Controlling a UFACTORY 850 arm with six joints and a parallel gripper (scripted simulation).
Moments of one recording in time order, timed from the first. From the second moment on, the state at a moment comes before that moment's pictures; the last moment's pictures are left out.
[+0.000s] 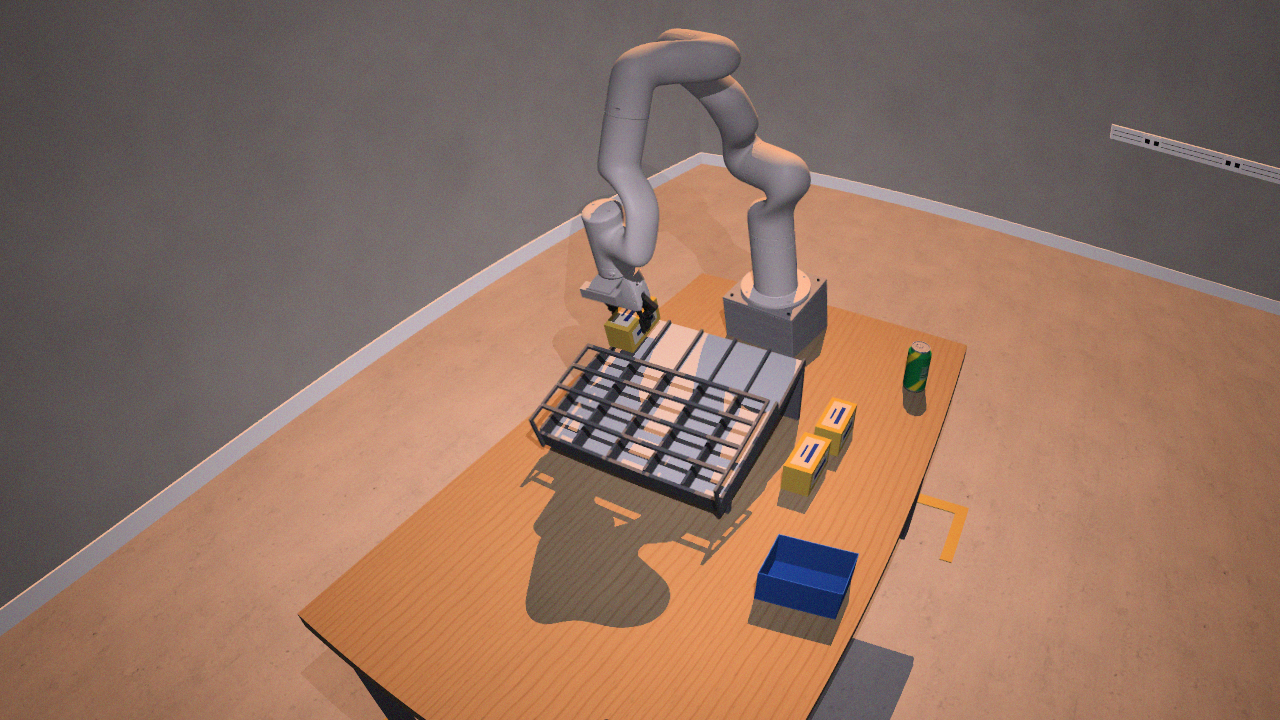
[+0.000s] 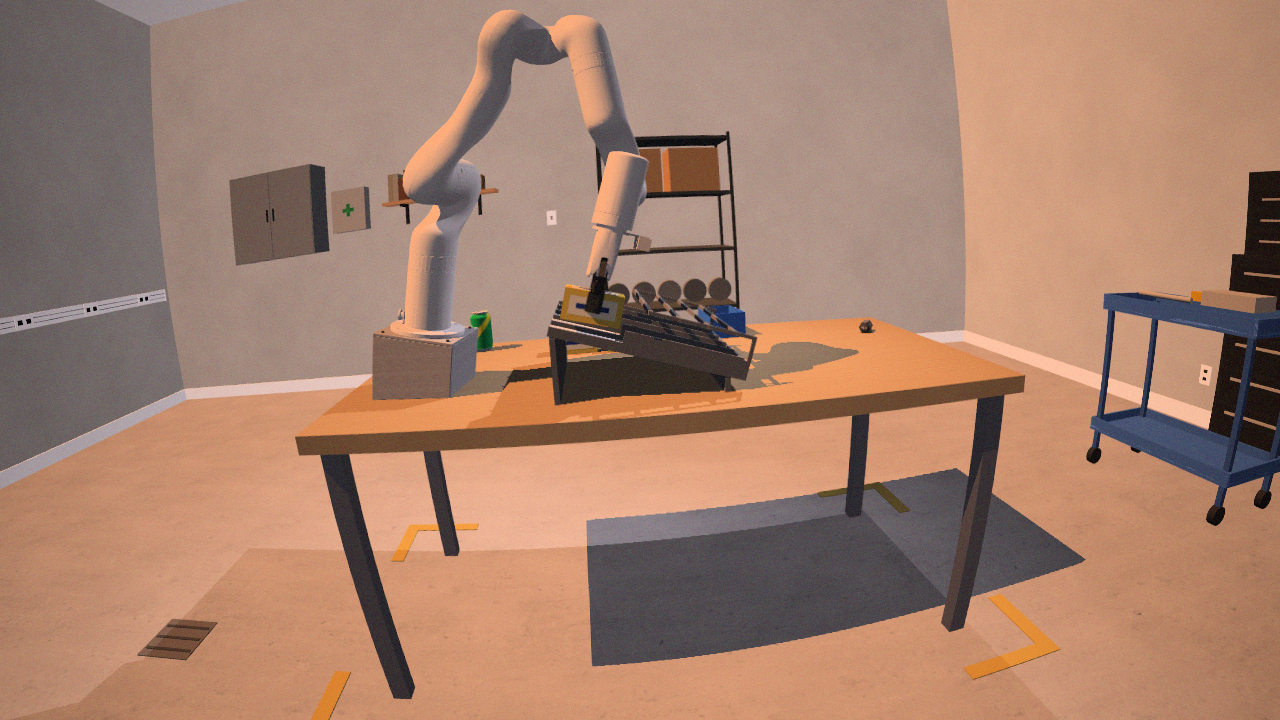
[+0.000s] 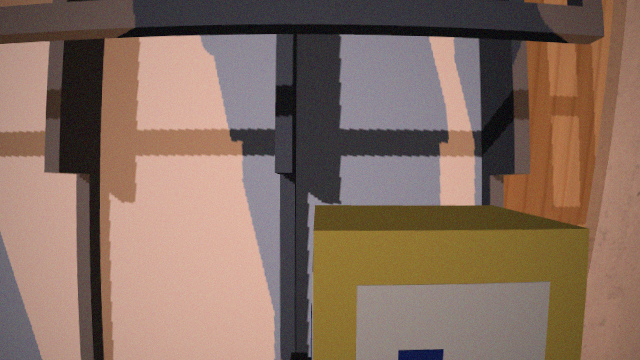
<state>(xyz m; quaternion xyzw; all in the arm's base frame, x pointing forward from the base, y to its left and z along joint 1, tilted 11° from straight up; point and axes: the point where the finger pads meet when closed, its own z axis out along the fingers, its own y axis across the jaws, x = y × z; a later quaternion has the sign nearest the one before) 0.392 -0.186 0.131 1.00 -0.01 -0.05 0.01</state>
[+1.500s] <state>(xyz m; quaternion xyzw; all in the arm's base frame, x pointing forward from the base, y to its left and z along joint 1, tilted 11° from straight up) 0.391 -0.186 0.126 1.00 -0.01 -0.05 0.01</state>
